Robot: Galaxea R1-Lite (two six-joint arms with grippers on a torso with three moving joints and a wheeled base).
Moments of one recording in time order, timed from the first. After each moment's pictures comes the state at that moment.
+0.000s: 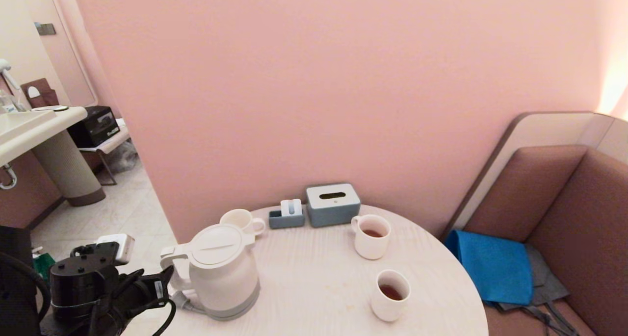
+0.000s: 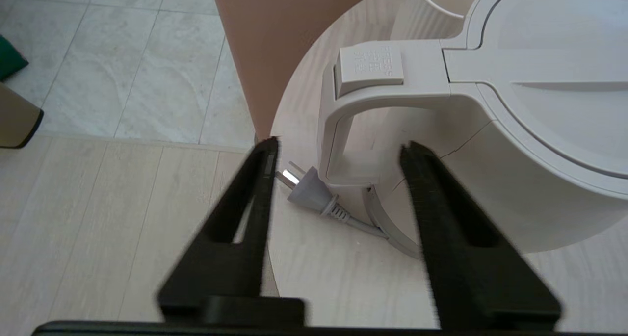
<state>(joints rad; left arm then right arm) -0.13 1.96 0.00 -1.52 0.22 -0.17 0.01 0.00 0.00 0.00 0.00 0.00</state>
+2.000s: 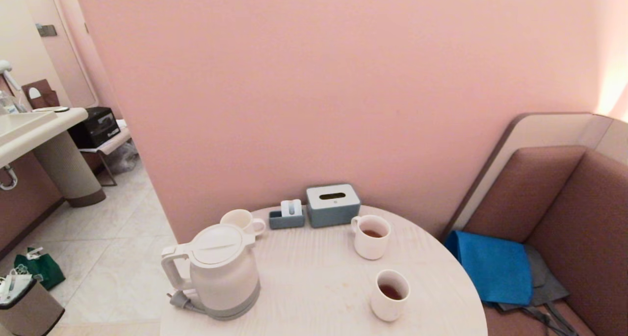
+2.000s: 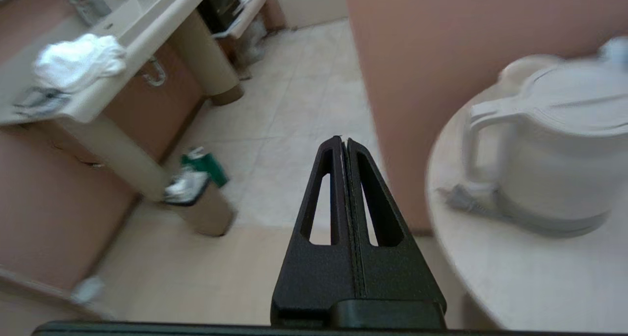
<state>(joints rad) -0.03 0.38 -0.33 0.02 0.35 0.23 0.01 0.00 0.00 0.00 0.00 0.00</state>
